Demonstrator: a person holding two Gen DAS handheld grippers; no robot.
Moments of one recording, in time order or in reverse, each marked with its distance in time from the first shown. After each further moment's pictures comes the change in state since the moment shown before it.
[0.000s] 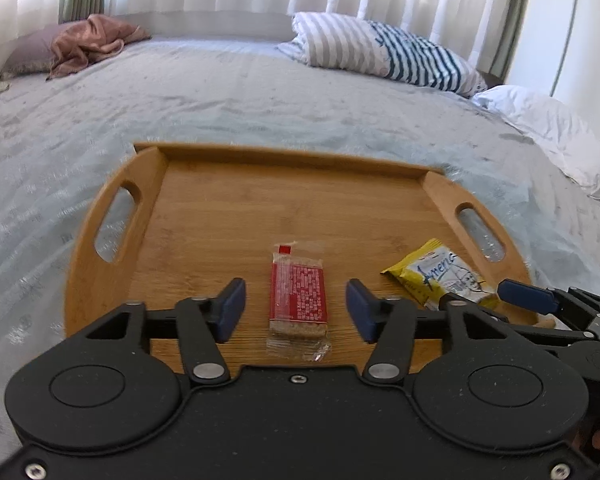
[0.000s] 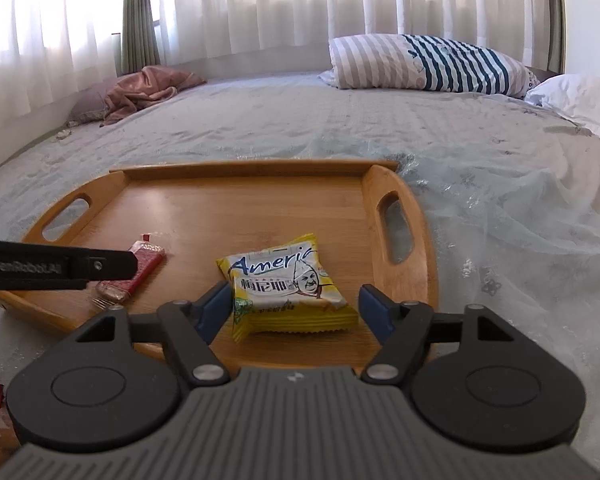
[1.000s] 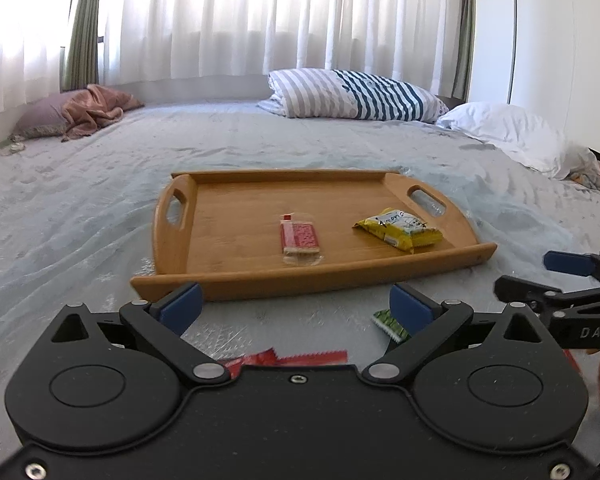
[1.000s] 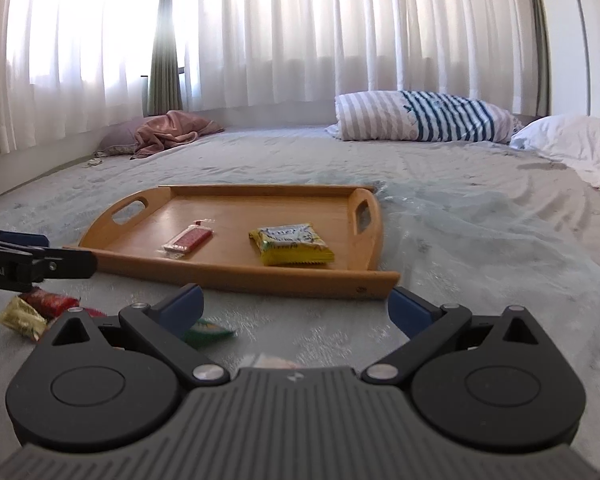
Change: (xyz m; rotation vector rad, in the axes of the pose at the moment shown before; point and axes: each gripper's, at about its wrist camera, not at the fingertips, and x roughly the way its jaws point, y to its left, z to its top) left arm -0.136 0.012 -0.102 0.123 -0.192 -0.012; right arm -0.126 -0.001 -0.072 -0.038 -0.183 -0.001
